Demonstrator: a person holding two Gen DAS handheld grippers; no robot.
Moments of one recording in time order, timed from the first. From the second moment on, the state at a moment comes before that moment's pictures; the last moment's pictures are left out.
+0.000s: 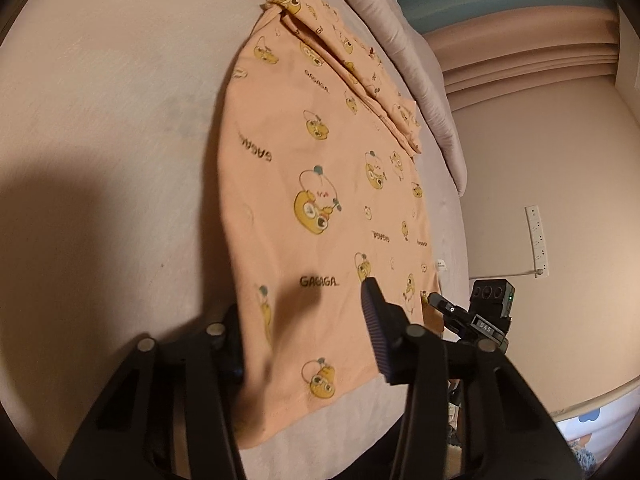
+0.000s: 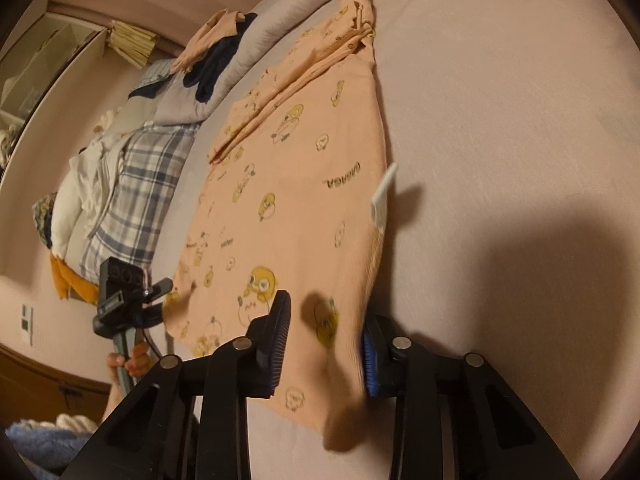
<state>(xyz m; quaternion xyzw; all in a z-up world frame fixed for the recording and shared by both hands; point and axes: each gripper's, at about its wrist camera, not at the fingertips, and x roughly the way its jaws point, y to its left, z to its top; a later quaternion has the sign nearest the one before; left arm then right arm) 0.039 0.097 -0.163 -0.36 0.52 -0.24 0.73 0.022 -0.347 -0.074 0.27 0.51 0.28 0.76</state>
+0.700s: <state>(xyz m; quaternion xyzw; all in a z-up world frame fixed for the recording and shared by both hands) 0.033 0.101 -0.158 -0.44 0.47 -0.29 0.70 0.008 -0.343 -0.060 0.32 0.46 0.32 0.77</state>
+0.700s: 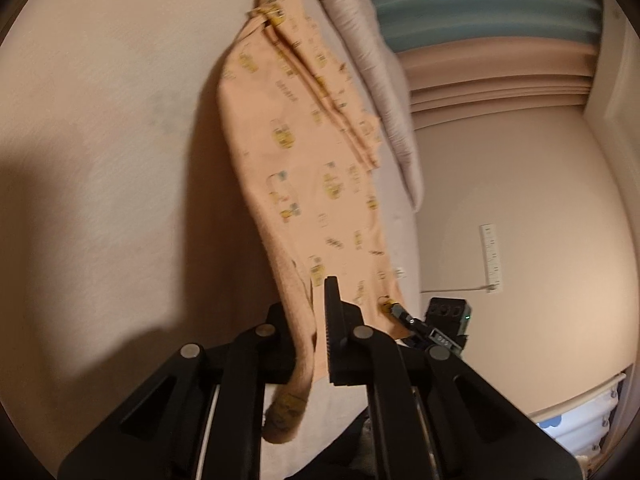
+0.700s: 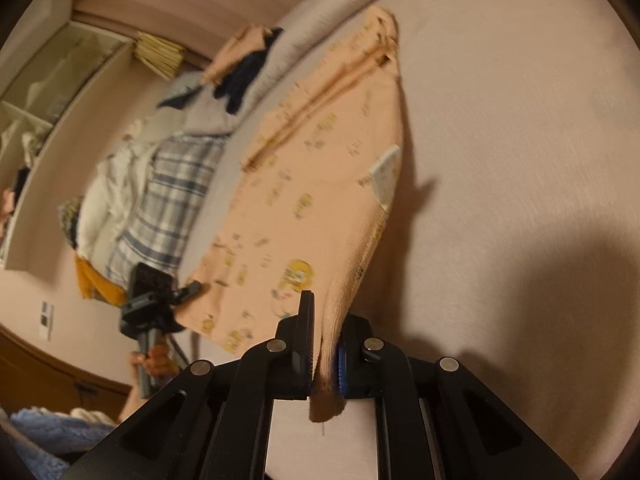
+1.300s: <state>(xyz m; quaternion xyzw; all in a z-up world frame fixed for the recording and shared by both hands) 0.065 0.103 -0.104 -0.45 0.40 -0.34 0.72 0.031 -0.350 -0.018 0.36 0.33 0.38 0.79</state>
